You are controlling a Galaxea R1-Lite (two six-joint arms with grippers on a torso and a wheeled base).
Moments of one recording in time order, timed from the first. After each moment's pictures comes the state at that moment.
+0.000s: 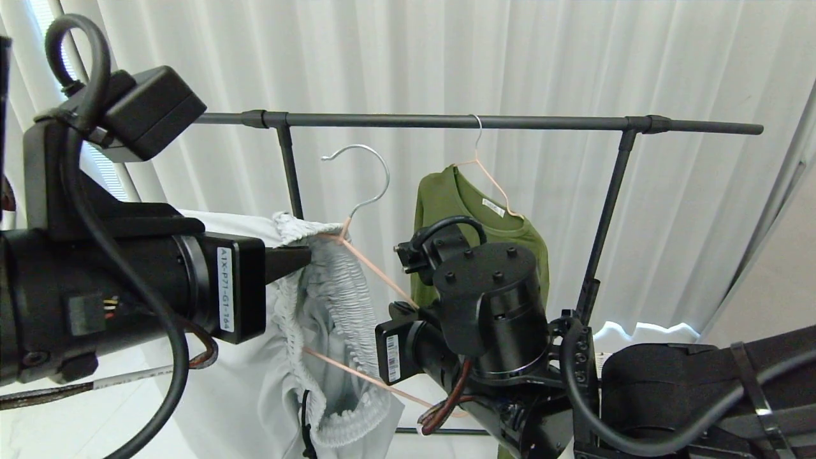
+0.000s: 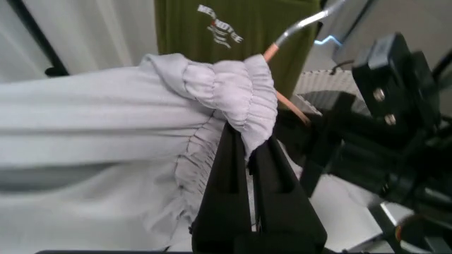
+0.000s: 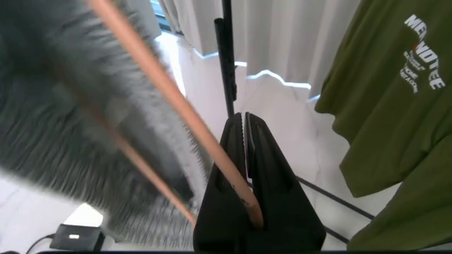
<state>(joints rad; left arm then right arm) -0.83 1.27 -1.13 0.31 0.29 -0.26 1.16 1.92 -1.14 -0.47 -0.44 0.35</state>
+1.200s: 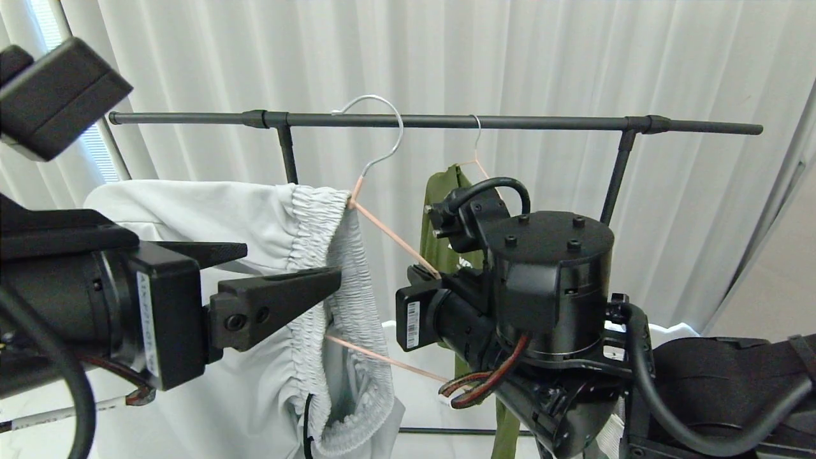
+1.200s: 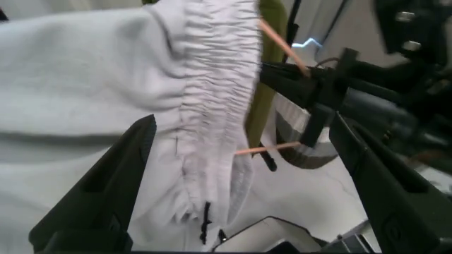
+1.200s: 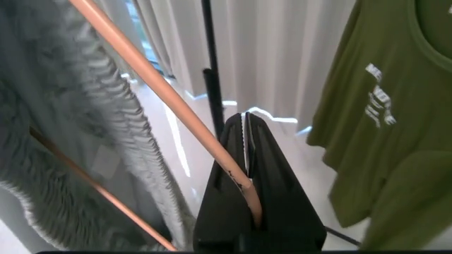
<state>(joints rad) -0.89 1.18 -1.09 0.31 0.29 -0.20 1.15 1.84 -1.09 -0.60 -0.52 0.27</state>
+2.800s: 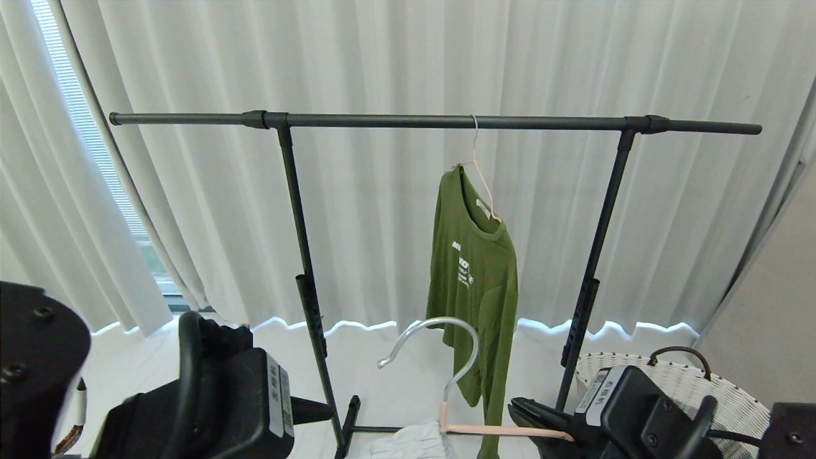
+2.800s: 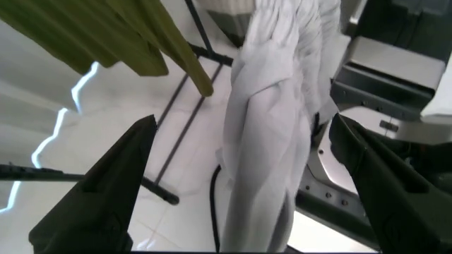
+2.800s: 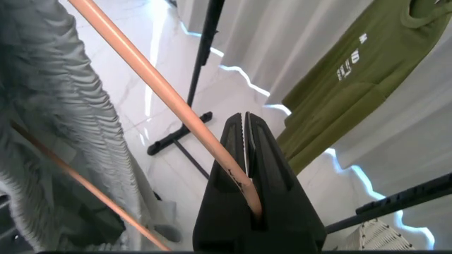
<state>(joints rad) -0.96 1.19 -0.76 0.25 -0.11 0.21 1.27 1.50 -0.41 -0.80 -0.46 -0.03</state>
